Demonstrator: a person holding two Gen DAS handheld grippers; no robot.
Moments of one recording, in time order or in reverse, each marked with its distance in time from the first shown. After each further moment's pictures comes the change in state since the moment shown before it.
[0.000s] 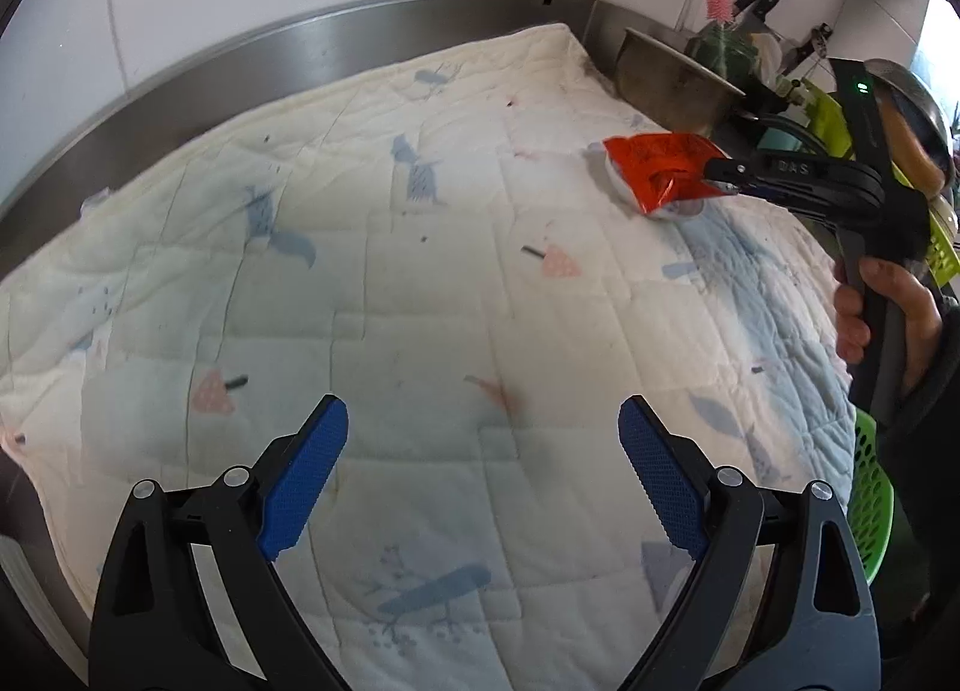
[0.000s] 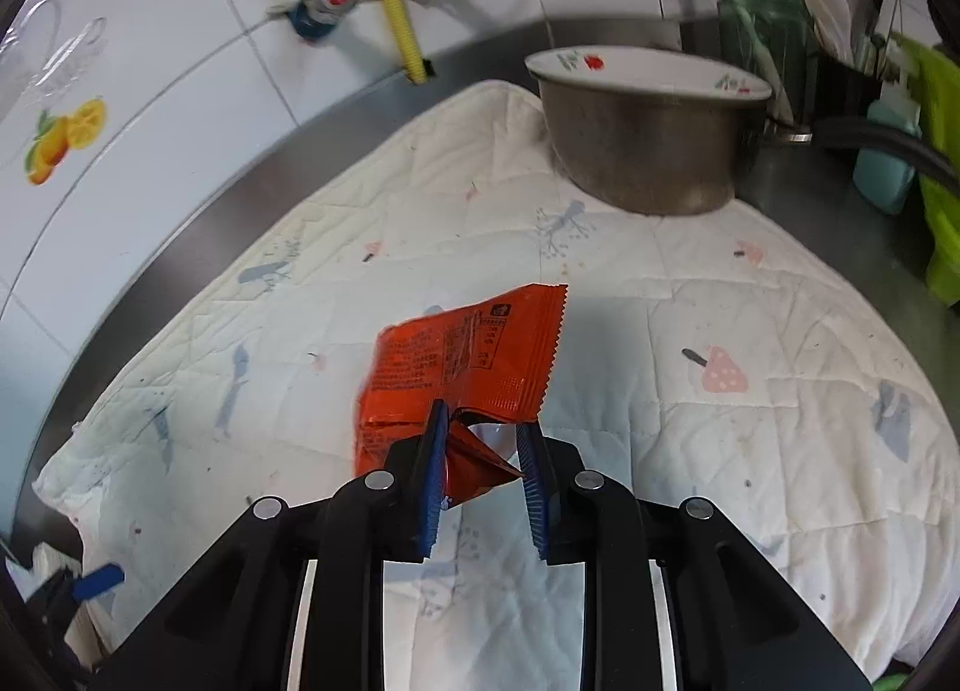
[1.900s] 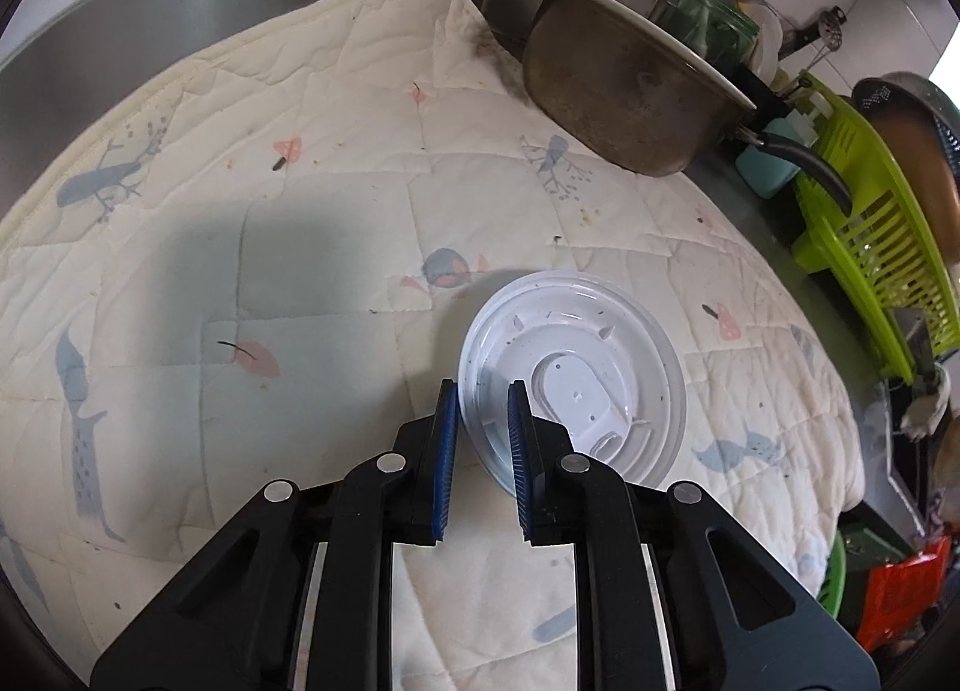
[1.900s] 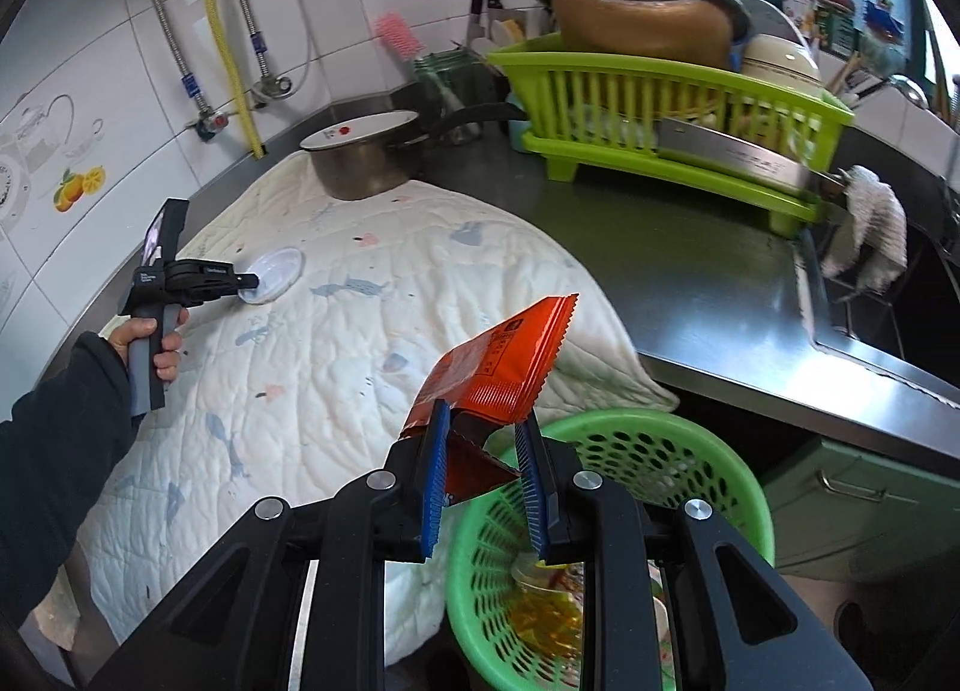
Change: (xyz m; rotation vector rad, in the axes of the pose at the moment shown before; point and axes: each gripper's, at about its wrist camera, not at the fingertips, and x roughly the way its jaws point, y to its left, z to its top) left arm 0.166 -0.097 0.144 0.030 0.119 -0.186; right arm -0.270 -0.100 -0.191 0.209 -0.126 -0.316
